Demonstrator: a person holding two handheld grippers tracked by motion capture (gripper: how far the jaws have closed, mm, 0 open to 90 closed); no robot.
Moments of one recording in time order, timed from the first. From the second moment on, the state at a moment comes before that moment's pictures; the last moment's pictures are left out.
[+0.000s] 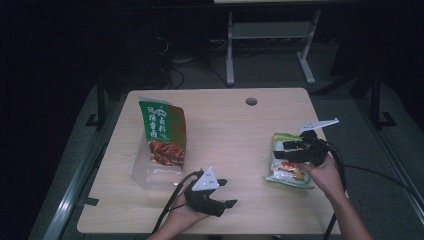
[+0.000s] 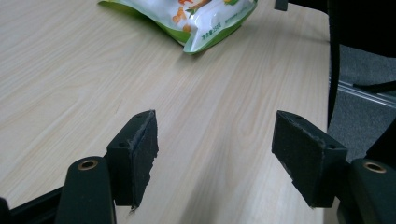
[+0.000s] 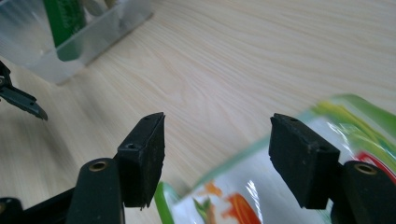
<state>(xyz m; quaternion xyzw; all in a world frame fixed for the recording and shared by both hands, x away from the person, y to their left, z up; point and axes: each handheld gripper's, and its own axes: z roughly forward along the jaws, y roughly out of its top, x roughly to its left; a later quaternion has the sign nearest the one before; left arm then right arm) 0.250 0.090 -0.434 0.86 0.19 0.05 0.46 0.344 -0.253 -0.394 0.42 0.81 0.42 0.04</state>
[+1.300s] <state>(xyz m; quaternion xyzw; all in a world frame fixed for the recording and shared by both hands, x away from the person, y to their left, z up) 0.265 0.044 -0.437 0.87 0.17 0.05 0.45 0.337 -0.353 -0.456 0.56 0.74 0.37 0.03</state>
